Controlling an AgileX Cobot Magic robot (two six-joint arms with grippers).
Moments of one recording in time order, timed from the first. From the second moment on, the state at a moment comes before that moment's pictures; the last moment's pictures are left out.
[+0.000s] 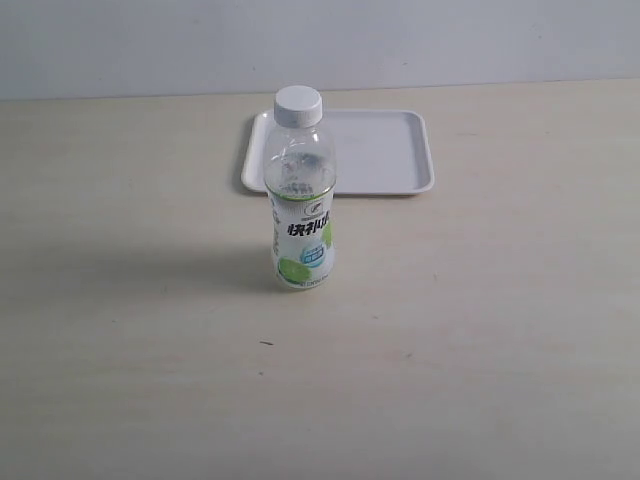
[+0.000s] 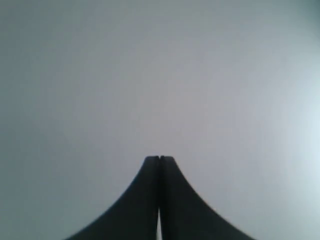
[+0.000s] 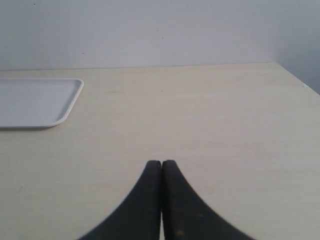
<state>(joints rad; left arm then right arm) -0.09 0.13 -0.19 0.21 -0.67 -0.58 -0.20 0.01 0.00 -0.05 0.34 0.03</state>
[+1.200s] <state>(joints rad) -0.12 1.87 -0.48 0.87 -1.20 -0.16 -0.20 0.01 0.00 -0.05 0.34 0.03</state>
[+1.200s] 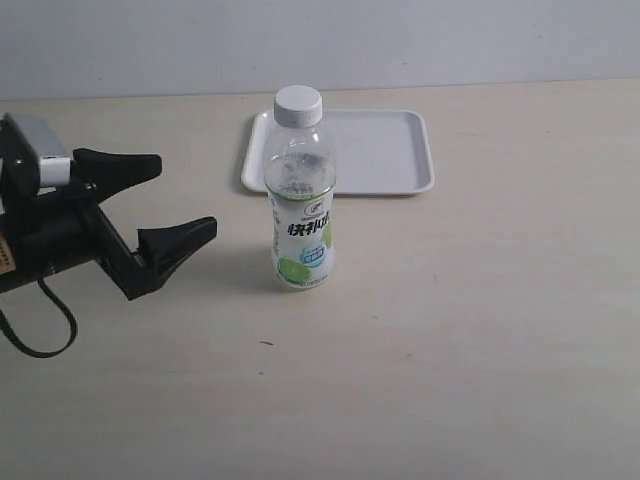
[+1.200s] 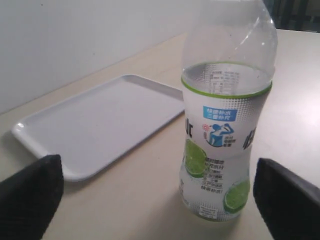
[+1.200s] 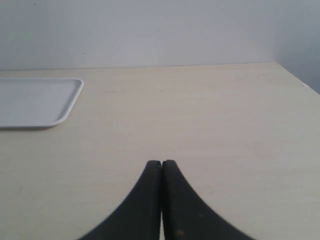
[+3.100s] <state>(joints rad) -0.42 2.25 -0.87 0.78 -1.20 -0.19 -0.20 0.01 0.00 -0.05 0.34 0.03</state>
